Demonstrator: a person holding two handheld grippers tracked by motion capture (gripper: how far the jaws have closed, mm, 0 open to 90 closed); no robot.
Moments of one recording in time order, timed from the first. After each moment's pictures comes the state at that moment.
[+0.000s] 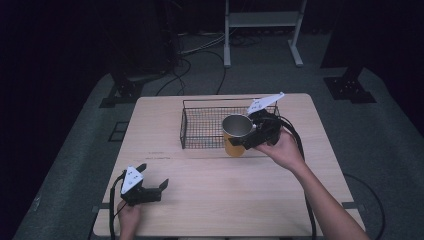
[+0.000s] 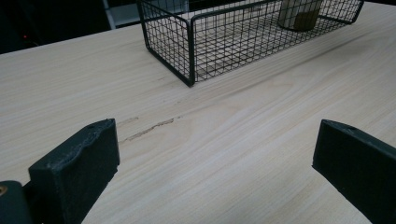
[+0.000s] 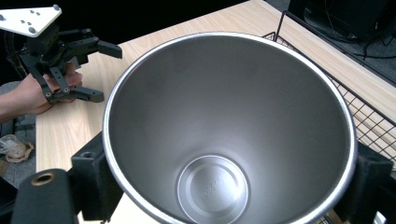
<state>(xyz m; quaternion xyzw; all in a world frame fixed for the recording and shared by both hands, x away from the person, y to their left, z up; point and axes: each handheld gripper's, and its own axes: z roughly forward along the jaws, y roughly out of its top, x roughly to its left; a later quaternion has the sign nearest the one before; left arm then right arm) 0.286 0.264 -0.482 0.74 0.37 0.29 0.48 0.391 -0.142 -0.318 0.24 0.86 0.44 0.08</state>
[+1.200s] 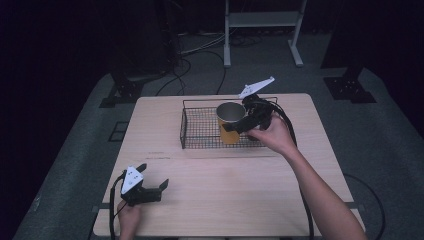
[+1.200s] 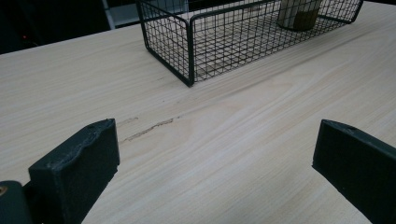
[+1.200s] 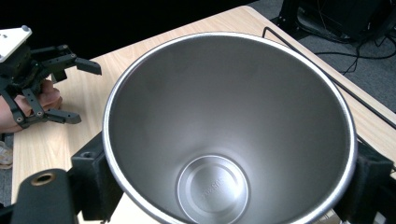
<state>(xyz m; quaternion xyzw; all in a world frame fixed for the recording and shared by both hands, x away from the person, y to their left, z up) 0.286 0.264 -0.482 0.74 0.37 0.29 0.48 0.430 -0.125 -0.304 0.25 0.86 0.43 0.08</state>
